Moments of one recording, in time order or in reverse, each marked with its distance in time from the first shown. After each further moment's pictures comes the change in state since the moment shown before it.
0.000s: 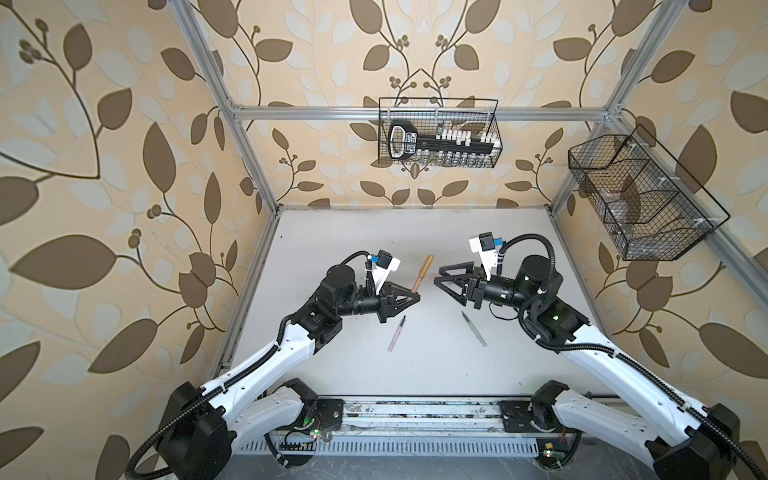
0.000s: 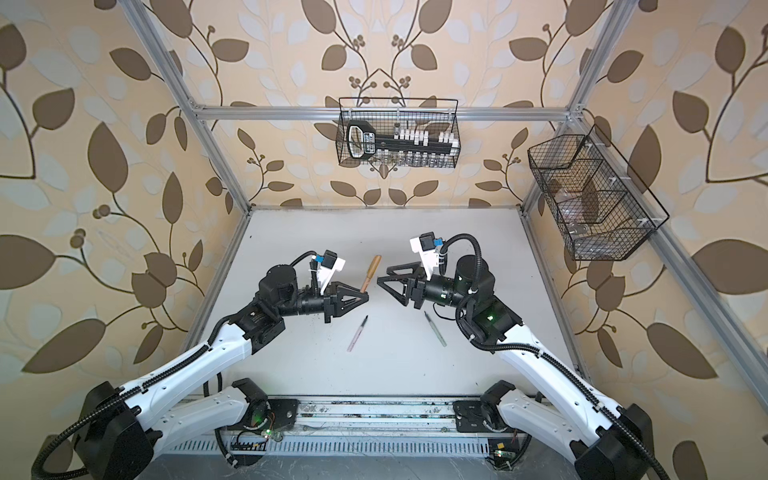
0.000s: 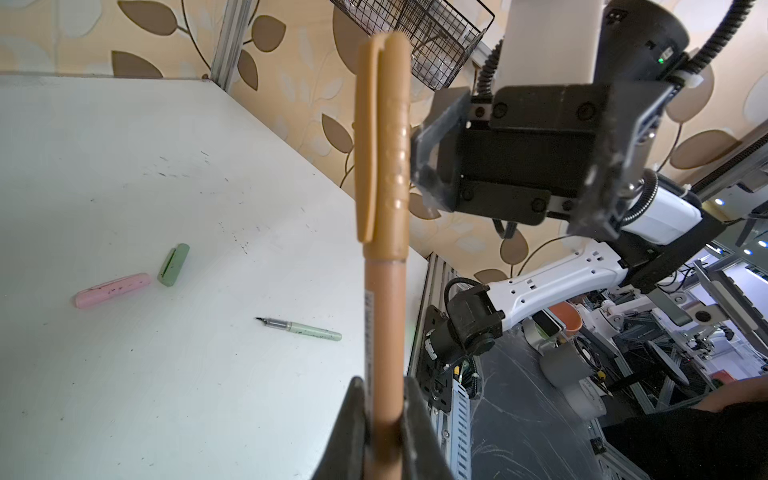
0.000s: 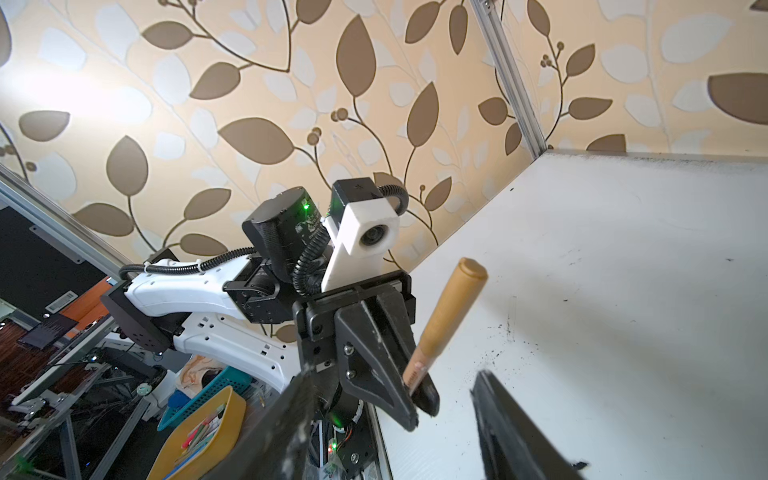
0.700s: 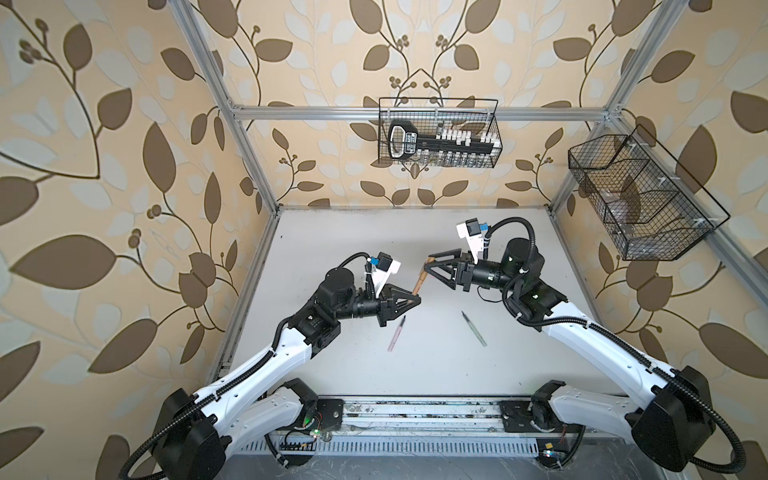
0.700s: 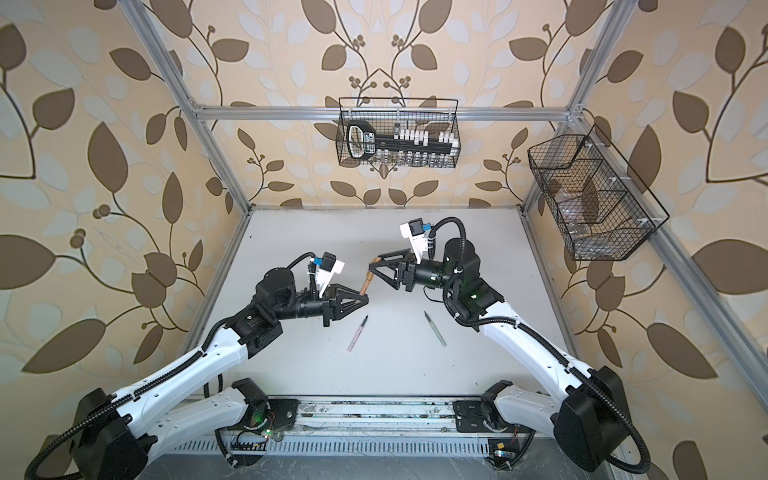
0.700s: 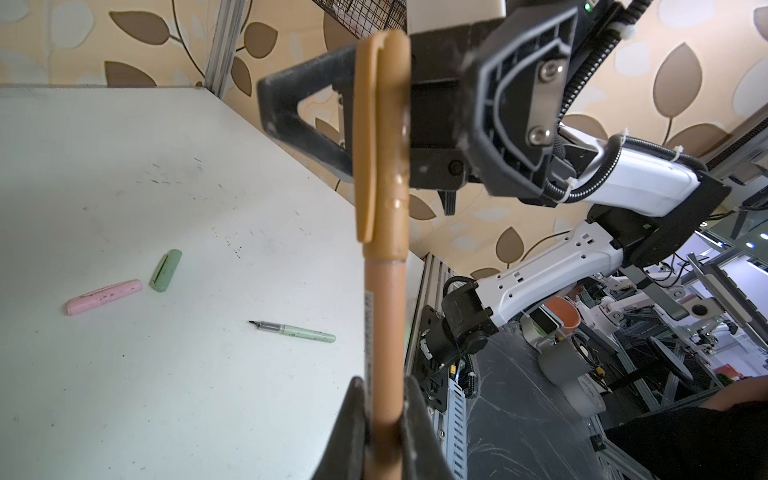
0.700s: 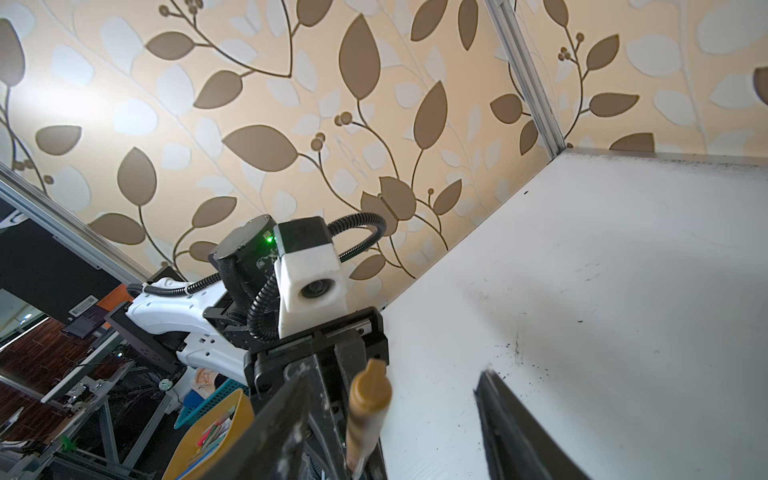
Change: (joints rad) left arm -0.026 -0.042 0.000 -0.025 -0.025 0.006; right arm -0.032 0.192 0.098 0.124 -0.087 0.031
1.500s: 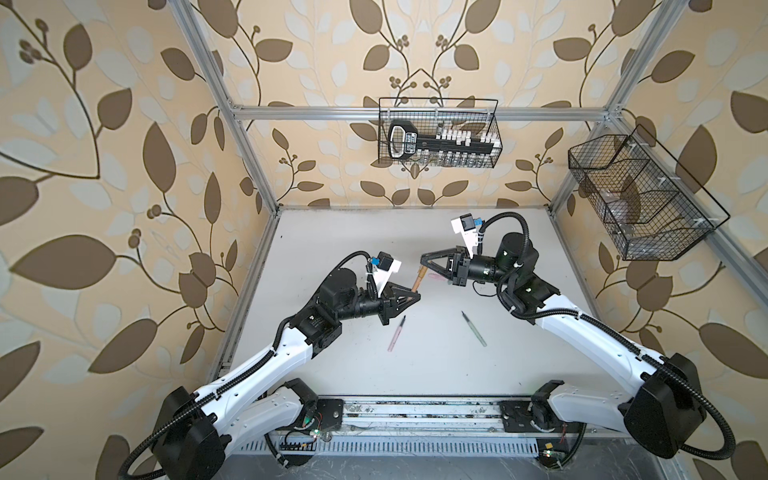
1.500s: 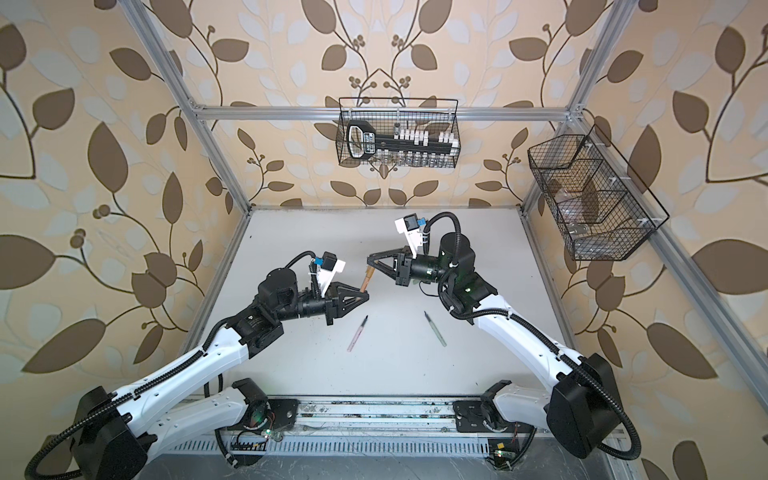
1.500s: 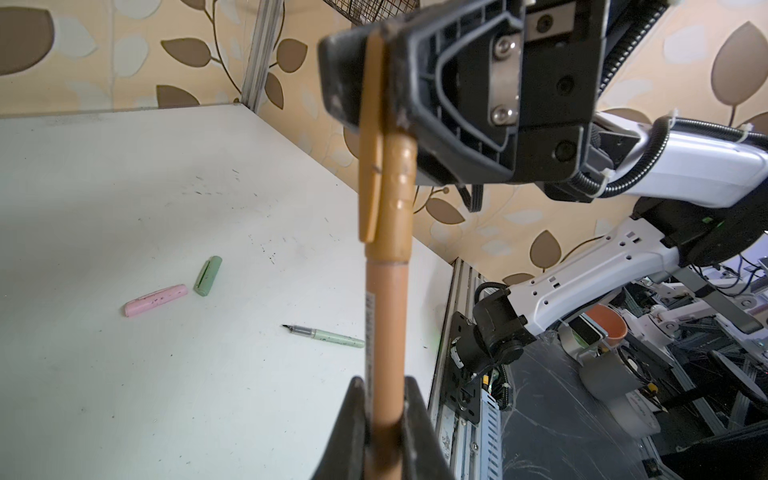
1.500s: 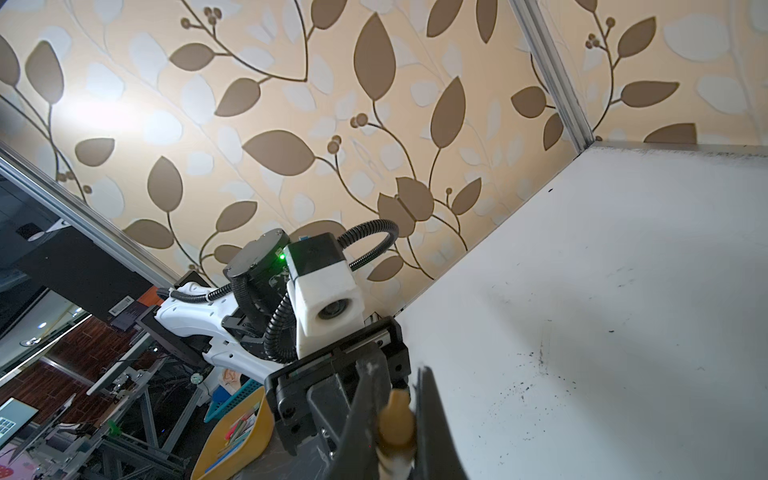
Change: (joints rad) left arm -0.012 0.018 0.032 -0.043 -0.106 0.077; right arm 0.005 0.056 0.031 0.048 -0.042 0.056
